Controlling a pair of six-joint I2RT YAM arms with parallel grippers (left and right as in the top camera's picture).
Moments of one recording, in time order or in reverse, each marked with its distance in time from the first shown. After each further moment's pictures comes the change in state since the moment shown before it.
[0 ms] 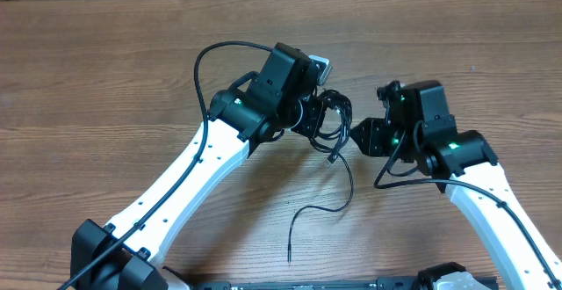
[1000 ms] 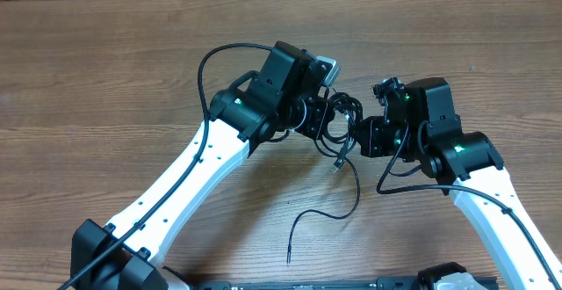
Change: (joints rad) left arm 0.000 0.000 0.000 0.030 0.130 0.000; right arm 0.000 -0.024 0.011 0.004 -0.086 -0.042
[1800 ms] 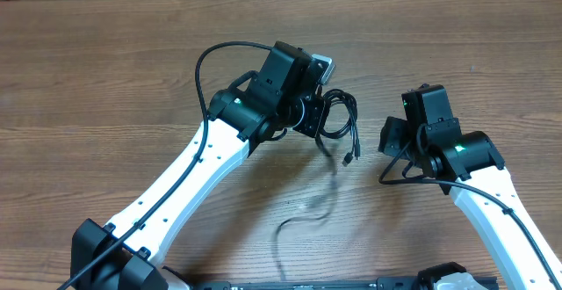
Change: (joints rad) left arm 0.007 0.000 0.000 -0.003 -0.071 -0.004; right arm 0.001 0.000 0.011 -0.161 0.510 0.217
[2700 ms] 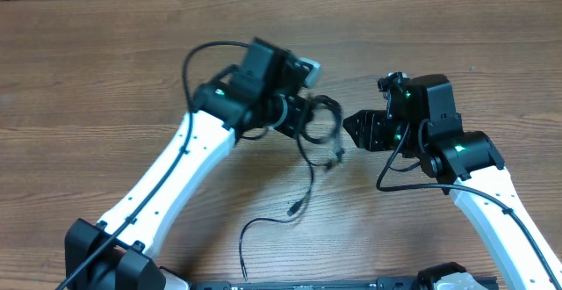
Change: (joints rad) left arm 0.119 0.000 0.000 -0.119 0.105 0.150; right arm 0.000 0.000 0.000 0.180 -0.431 -0.188
